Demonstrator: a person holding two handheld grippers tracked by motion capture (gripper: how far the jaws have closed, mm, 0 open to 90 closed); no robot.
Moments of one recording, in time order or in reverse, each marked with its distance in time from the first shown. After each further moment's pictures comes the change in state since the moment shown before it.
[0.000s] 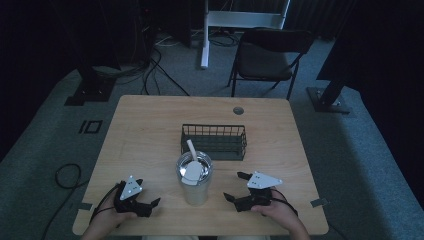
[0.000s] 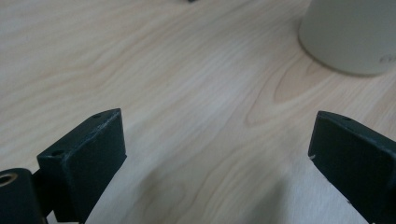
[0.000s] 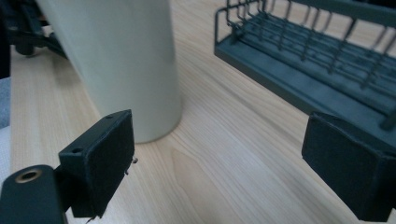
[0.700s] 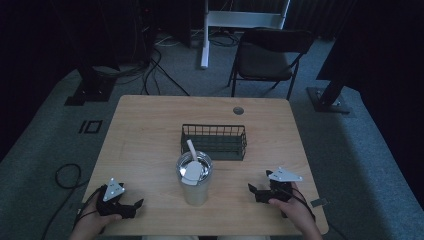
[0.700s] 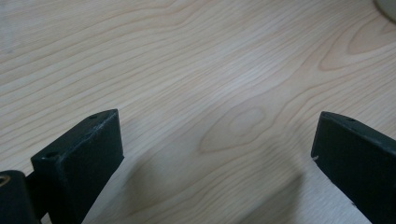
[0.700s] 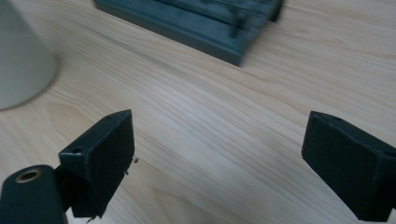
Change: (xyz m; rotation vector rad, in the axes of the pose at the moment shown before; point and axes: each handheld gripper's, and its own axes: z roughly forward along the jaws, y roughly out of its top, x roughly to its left) left arm 0.027 -0.031 -0.026 0.069 0.105 -0.087; right arm -0.043 -0.027 -0.035 0.142 -0.278 0.184
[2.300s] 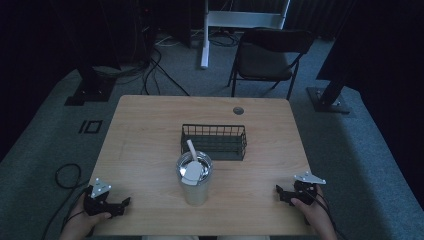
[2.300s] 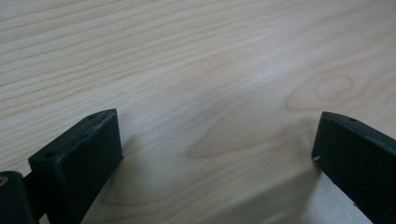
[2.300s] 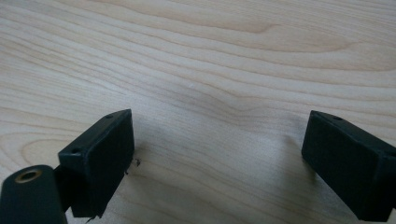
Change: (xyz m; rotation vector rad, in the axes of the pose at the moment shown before) left arm 0.030 -0.020 -0.016 0.077 0.090 -0.115; right arm -0.067 -0.047 -0.032 0.156 -0.277 0.174
